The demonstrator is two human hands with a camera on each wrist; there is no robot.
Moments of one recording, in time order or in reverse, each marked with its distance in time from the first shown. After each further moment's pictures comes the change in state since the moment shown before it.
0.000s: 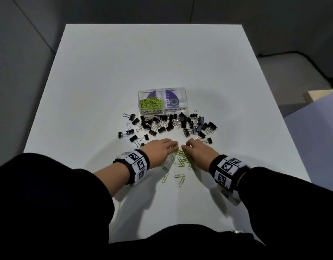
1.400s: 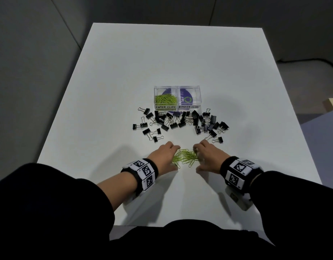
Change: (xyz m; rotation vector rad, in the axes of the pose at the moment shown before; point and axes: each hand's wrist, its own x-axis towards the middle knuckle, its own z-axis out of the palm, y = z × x) left_hand -0.032 0.036 0.014 -0.524 0.056 -0.403; right_hand -0.009 -0.002 0.003 0.172 -0.143 0.092
